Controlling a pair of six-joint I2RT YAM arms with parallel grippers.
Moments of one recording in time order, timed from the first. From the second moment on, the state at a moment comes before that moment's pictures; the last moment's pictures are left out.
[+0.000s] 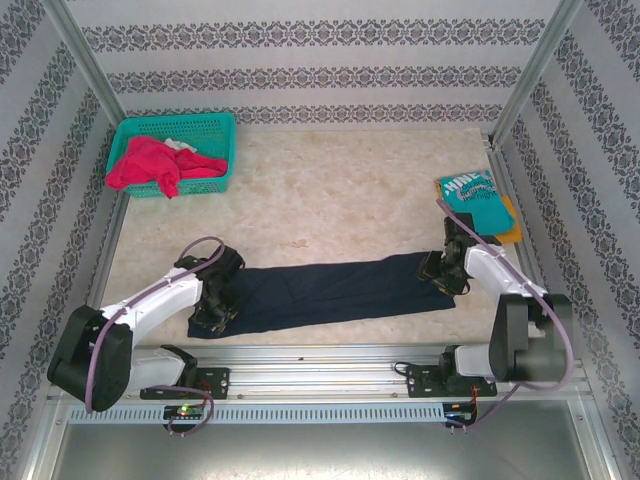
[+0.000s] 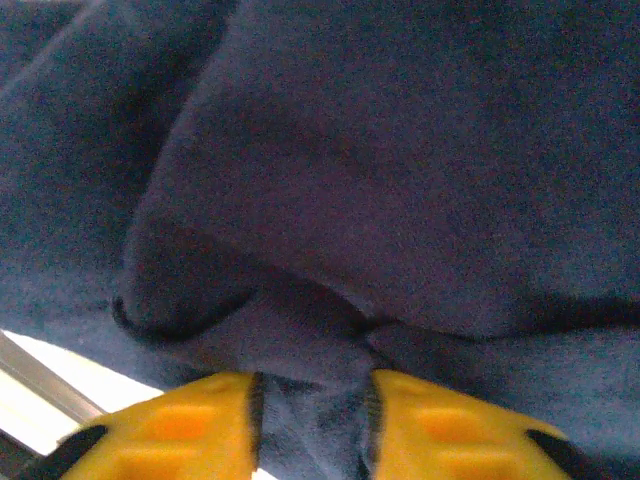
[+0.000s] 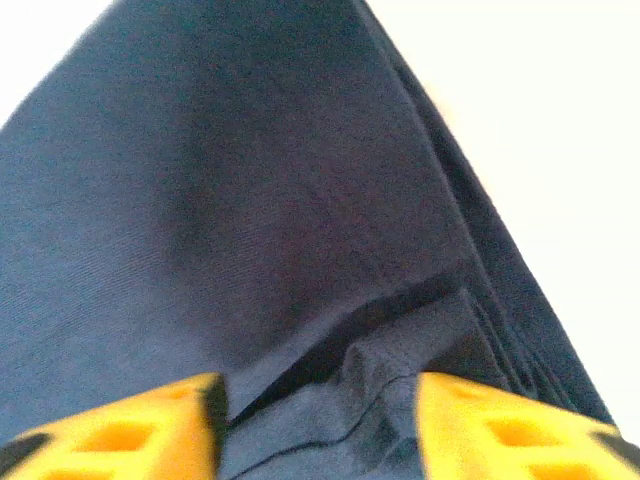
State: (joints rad) left arm -0.40 1.25 0.63 -0.96 0.05 -1.41; right arm -0.04 1.32 0.73 -0.76 -0.13 0.52
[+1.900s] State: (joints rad) left arm -0.39 2.19 2.10 -1.04 -0.03 -0.68; right arm 0.23 1.51 1.06 -0.61 -0.25 0.47
